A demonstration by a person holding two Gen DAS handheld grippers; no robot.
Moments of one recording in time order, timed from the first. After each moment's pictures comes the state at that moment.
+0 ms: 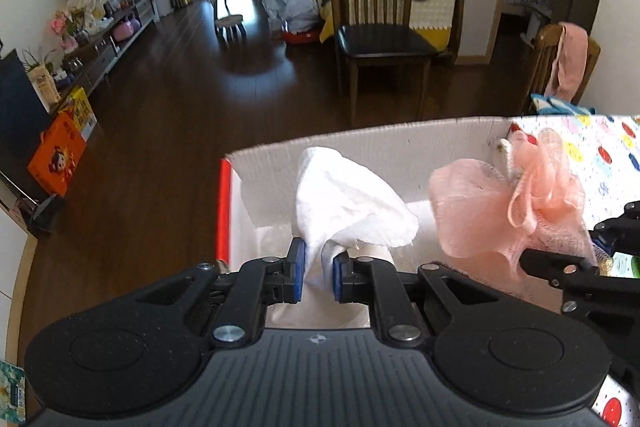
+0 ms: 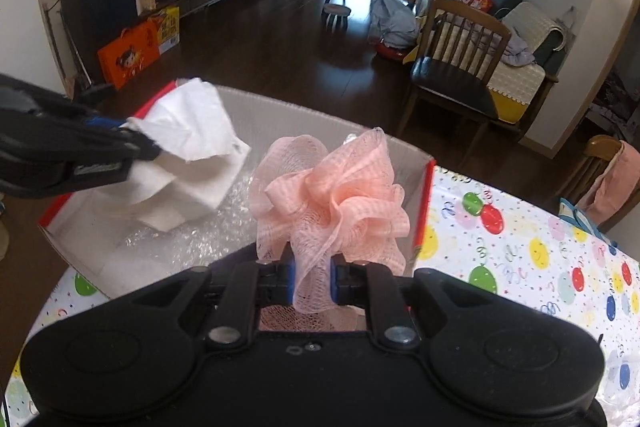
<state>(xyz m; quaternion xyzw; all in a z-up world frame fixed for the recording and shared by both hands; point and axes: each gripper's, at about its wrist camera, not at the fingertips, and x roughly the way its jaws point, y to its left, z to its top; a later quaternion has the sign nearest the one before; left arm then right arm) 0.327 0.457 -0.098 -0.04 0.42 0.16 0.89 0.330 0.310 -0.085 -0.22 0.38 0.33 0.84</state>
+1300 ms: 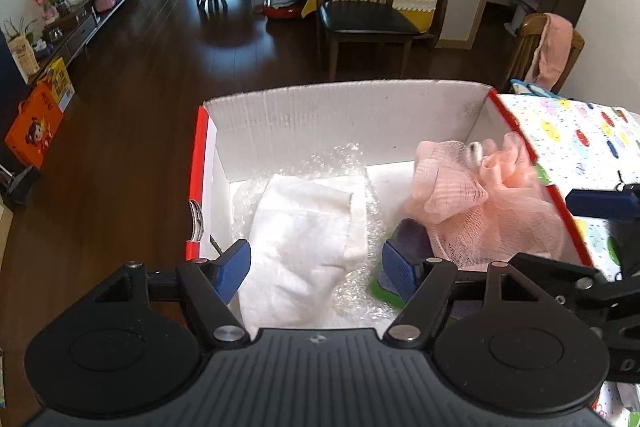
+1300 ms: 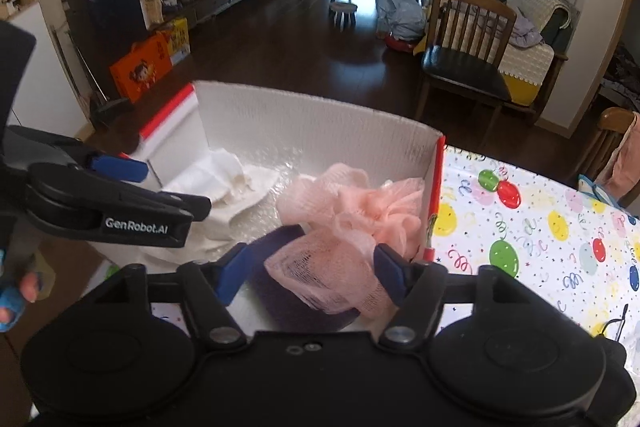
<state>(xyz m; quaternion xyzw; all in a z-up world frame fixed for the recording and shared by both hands) 0.317 0.456 -0.111 -0.08 0.45 0.13 0.88 0.321 0.287 -0.068 -0.17 0.39 0.35 0.83</state>
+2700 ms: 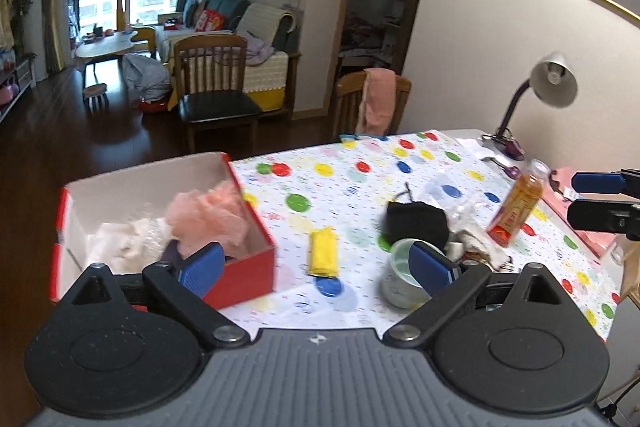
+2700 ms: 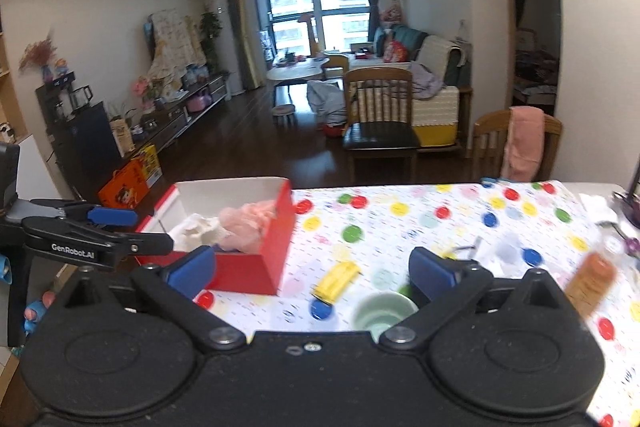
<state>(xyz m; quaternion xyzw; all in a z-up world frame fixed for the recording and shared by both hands) 0.189 0.268 -0.006 -0.06 0.32 -0.05 0.94 0.205 0.007 0.037 -0.02 0.28 0.30 0.91</state>
